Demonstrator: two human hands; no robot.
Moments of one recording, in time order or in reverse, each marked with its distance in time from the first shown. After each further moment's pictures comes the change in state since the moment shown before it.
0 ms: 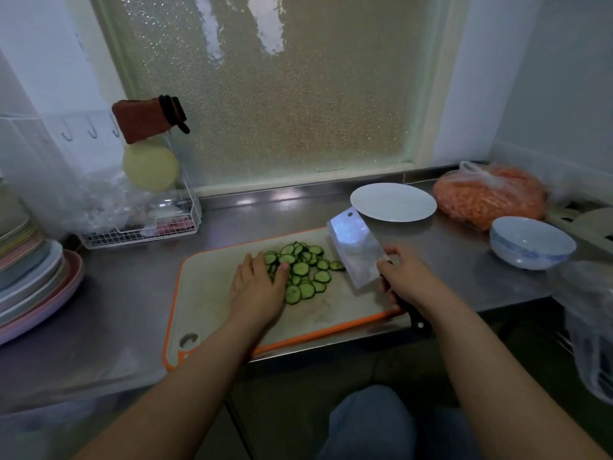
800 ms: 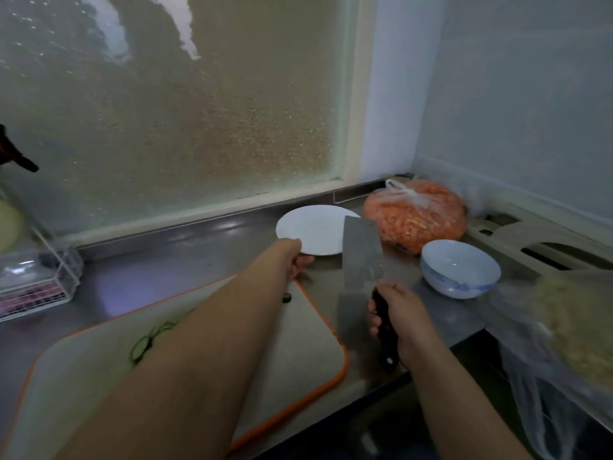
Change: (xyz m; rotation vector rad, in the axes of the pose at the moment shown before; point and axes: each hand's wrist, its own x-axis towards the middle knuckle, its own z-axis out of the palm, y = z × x) left_hand 0.163 0.212 0.104 -0.793 -0.613 -0.416; right_hand 0.055 0.036 -0.069 0.710 0.258 0.228
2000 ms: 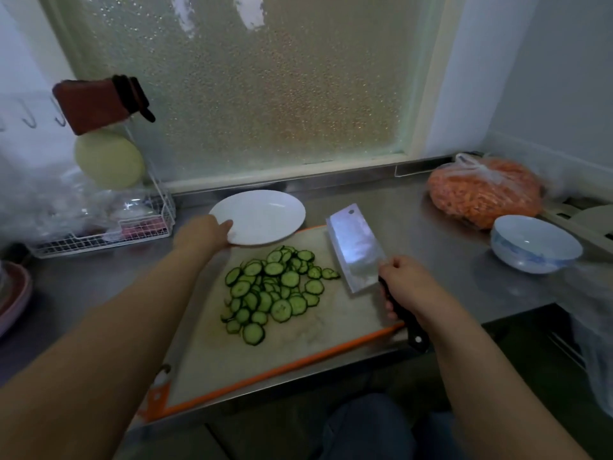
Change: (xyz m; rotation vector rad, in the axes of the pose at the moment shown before) left_hand -0.081 -0.067 -0.255 1.041 0.639 0.279; right_hand -0.057 0.027 0.071 -0.679 -0.175 -0.113
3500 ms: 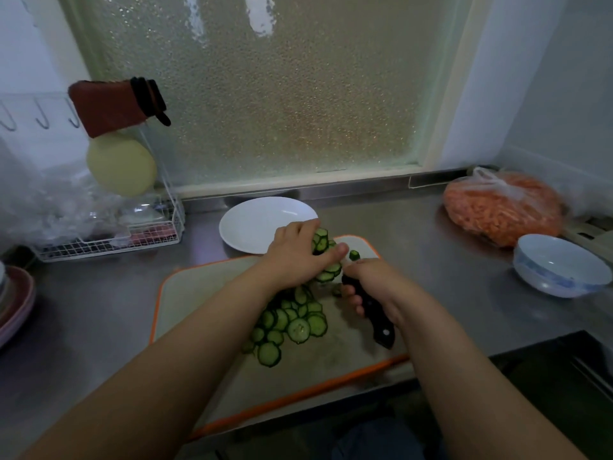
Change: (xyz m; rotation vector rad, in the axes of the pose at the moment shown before) left_hand -0.057 0.086 0.021 -0.228 -0.156 0.485; right_hand 0.019 -0.049 0.054 0.179 -0.289 0.172
